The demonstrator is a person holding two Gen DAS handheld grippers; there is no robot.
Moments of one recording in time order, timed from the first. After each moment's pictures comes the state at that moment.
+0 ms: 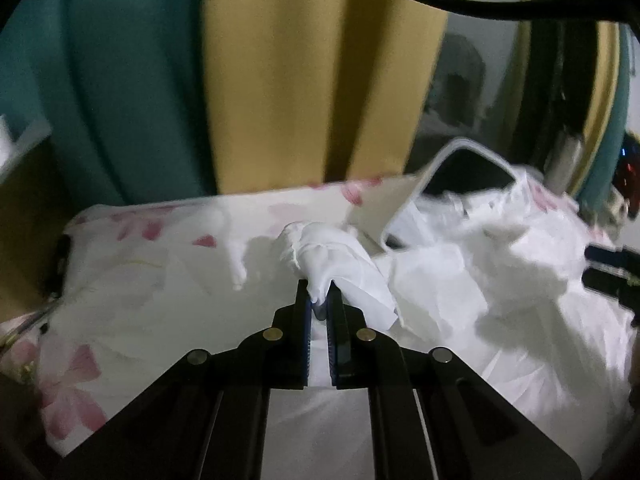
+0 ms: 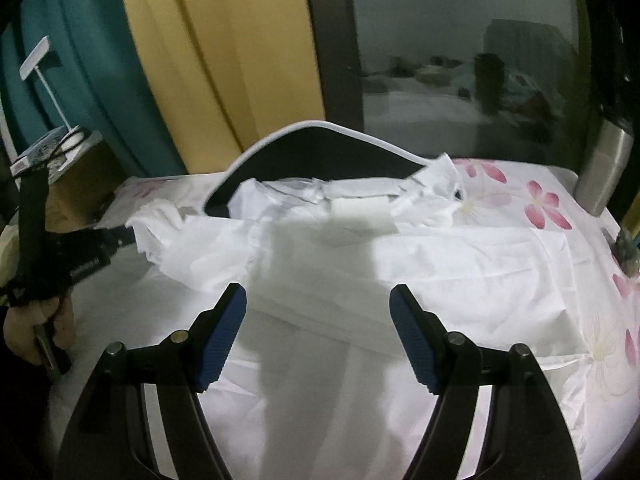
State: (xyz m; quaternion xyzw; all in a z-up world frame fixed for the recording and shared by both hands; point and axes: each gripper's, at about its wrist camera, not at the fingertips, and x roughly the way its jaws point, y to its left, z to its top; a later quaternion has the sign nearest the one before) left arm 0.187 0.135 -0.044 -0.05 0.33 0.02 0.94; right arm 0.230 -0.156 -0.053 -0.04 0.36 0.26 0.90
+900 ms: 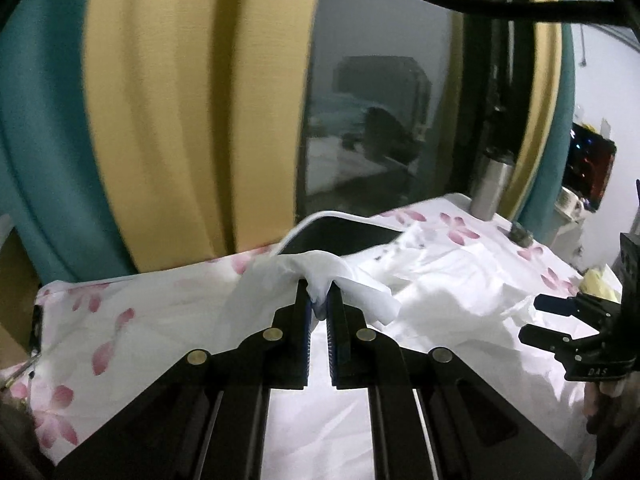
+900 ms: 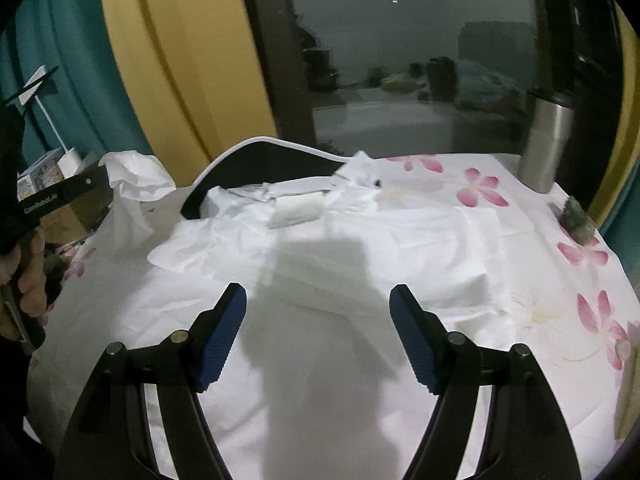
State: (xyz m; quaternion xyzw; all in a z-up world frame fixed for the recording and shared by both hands) left arm 0.188 0.006 0.027 -0.01 0.28 -0.06 0.96; right arm 0.207 -0.255 -0.047 0.00 0.34 0.23 0.91
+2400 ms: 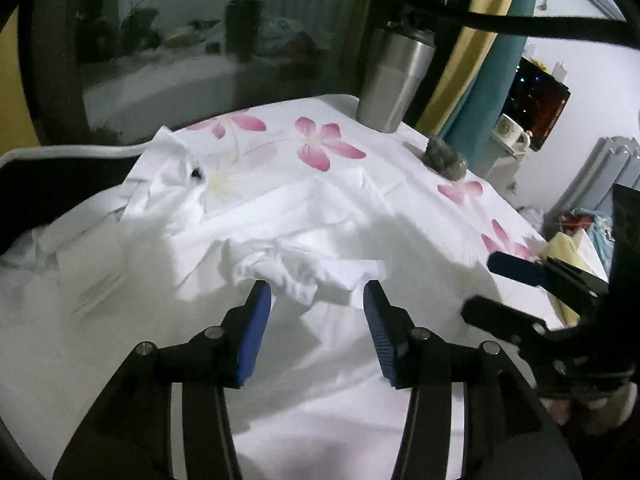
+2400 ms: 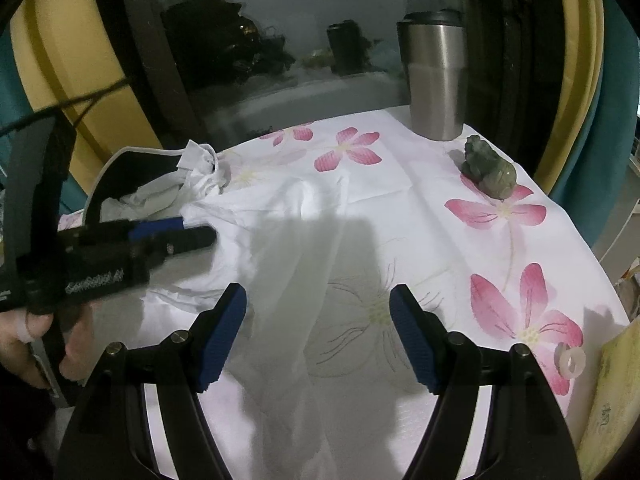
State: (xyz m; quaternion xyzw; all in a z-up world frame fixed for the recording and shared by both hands) left arm 0.295 -0.186 -0.070 -0.02 0.42 -0.22 0.88; right arm 0.267 -0.380 -0.090 0.02 0.38 0.16 0.91
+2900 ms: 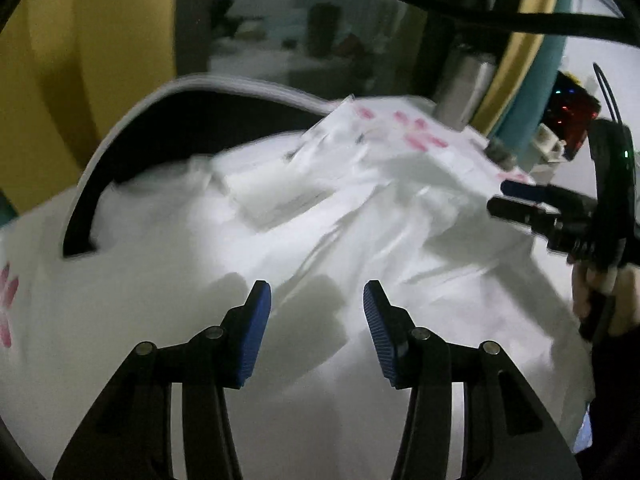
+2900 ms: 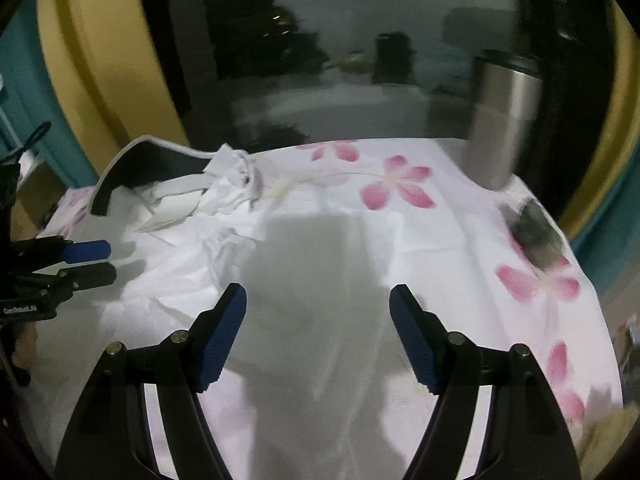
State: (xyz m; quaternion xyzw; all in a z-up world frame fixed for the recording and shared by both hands) left arm 0.254 -0.065 -0.076 -0.02 0.43 -0.14 0.89; right arm 0.309 -0.326 -0.079 -0.05 0.38 0.21 0.90
